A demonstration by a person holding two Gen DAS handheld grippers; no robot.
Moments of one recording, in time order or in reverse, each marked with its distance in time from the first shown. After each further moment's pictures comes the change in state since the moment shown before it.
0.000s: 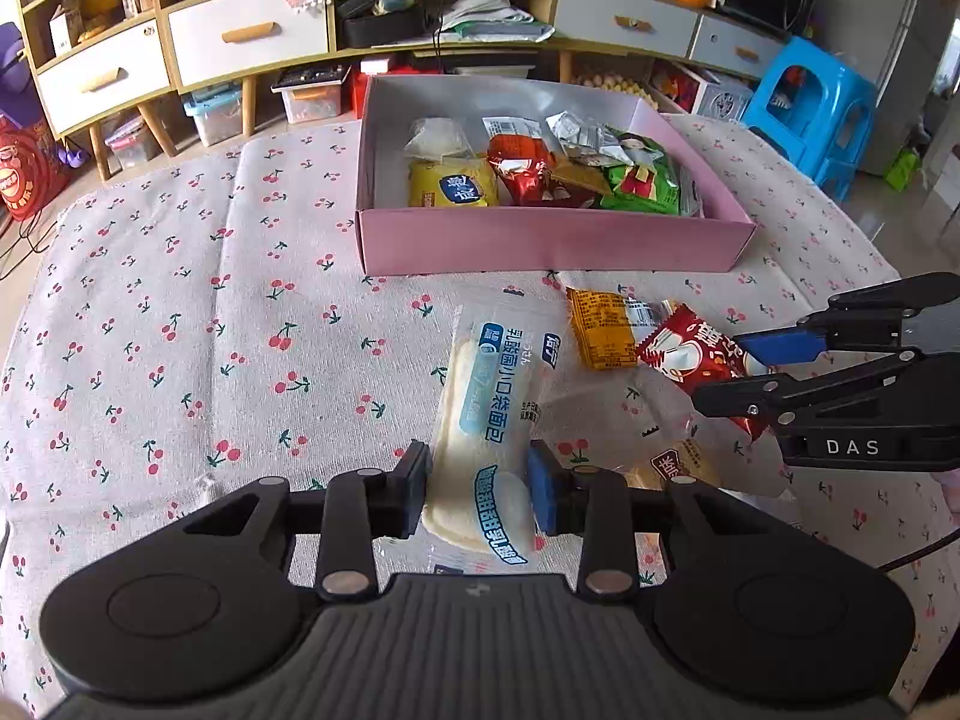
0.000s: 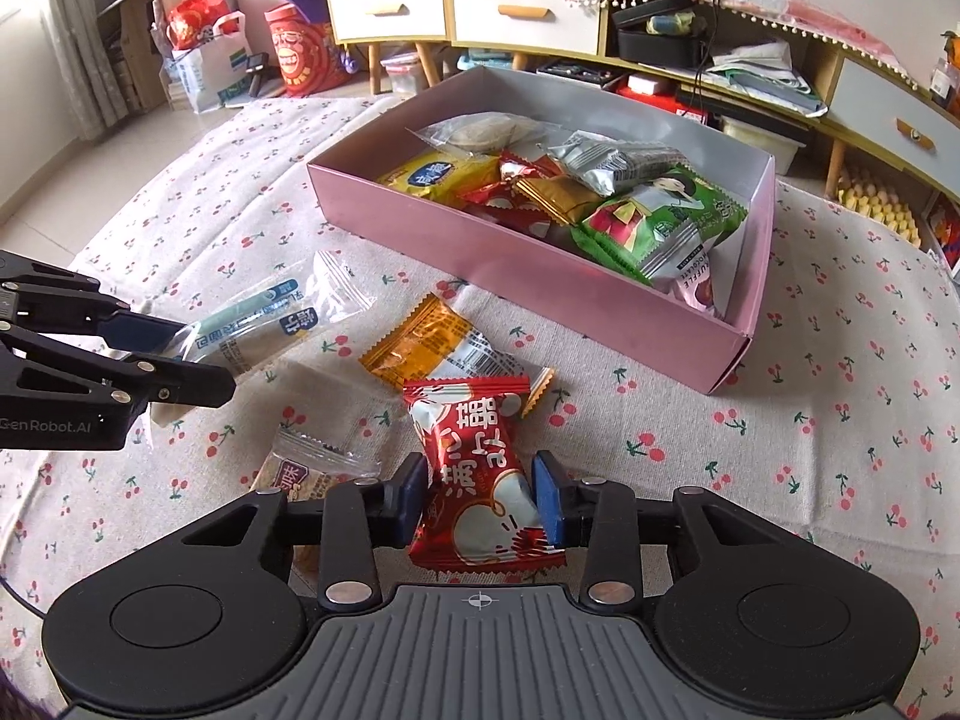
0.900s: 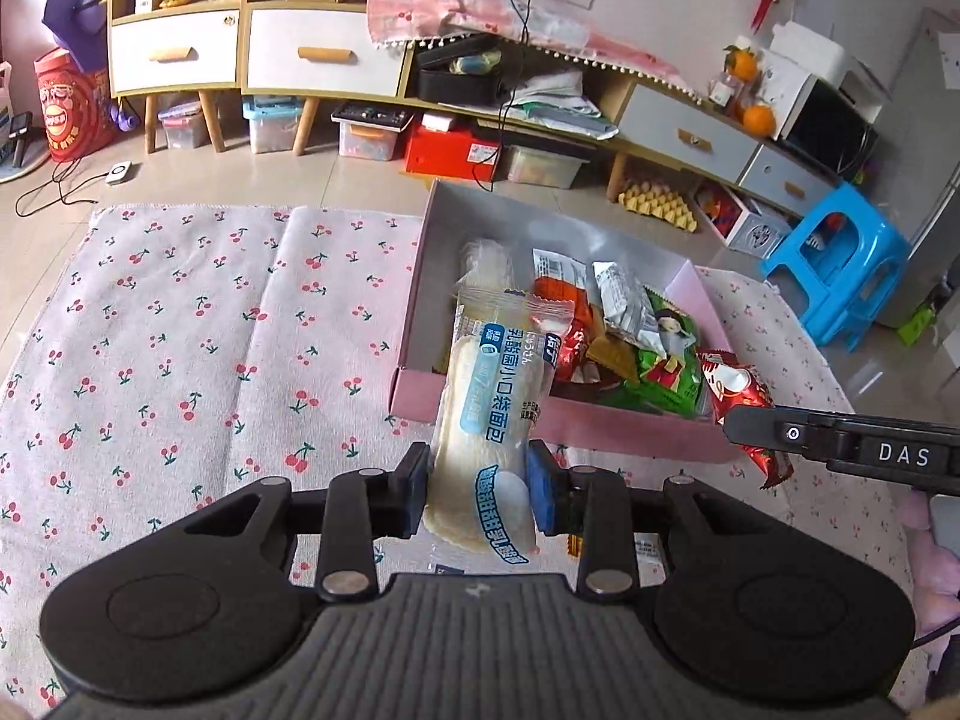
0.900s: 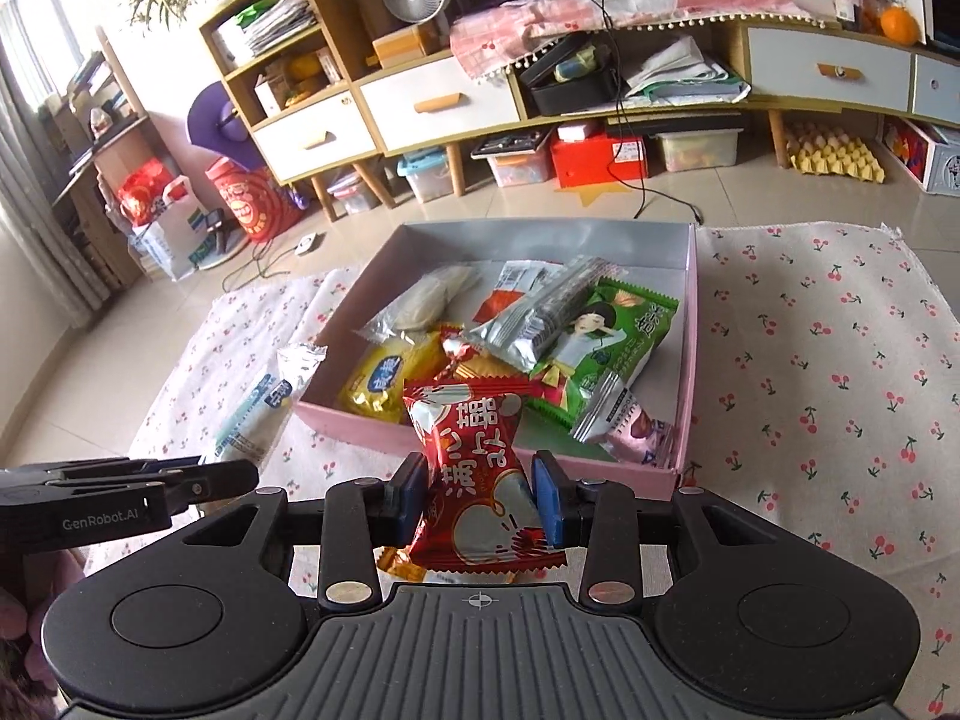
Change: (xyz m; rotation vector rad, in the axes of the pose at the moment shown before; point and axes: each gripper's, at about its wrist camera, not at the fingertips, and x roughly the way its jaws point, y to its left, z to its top) left arm -0.006 0.023 0.055 -0.247 -0.124 -0.032; right arm -0.032 -0.053 0.059 0.345 -0.151 0.074
